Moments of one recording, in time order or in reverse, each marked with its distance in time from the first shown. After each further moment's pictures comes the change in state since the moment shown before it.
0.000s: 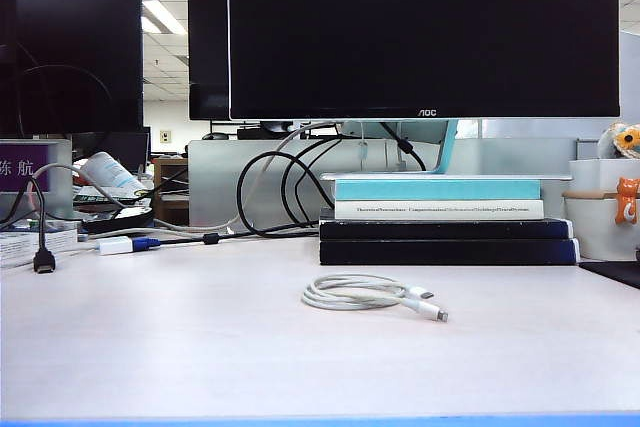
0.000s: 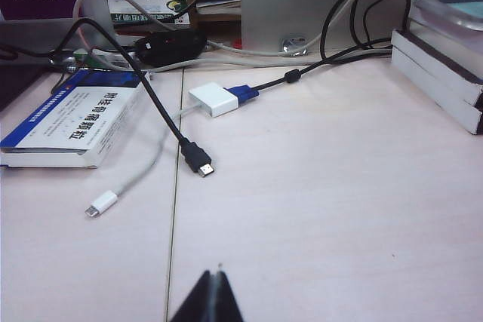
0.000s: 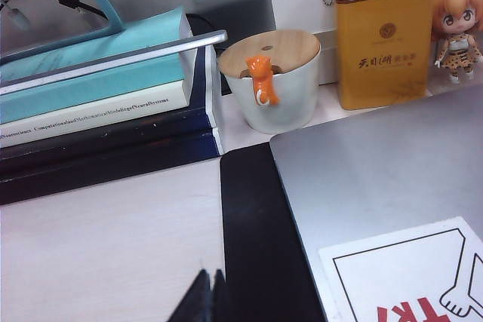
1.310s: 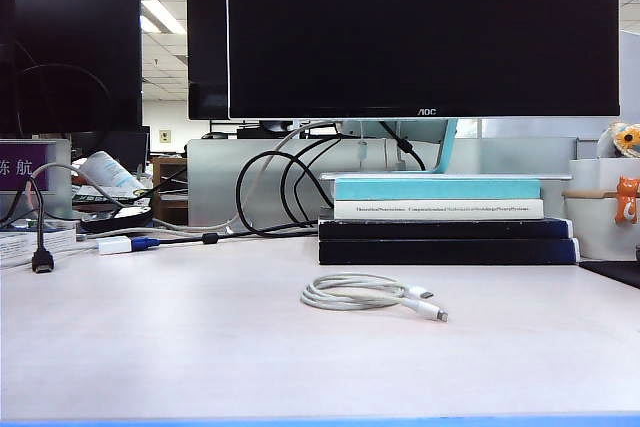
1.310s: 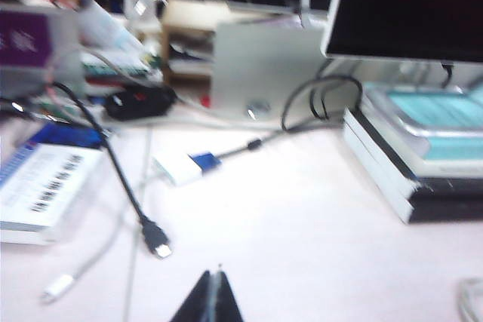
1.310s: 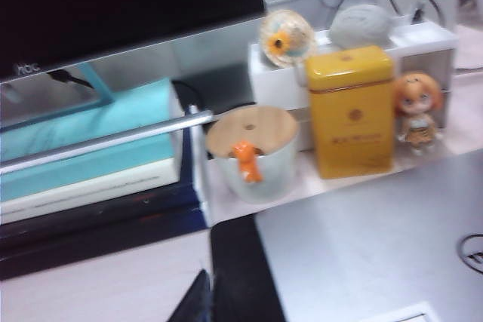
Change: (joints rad) left arm 0.000 0.344 0.290 0.075 0.074 -0.129; right arm 0.019 0.181 0.179 0.068 0.093 -0.008
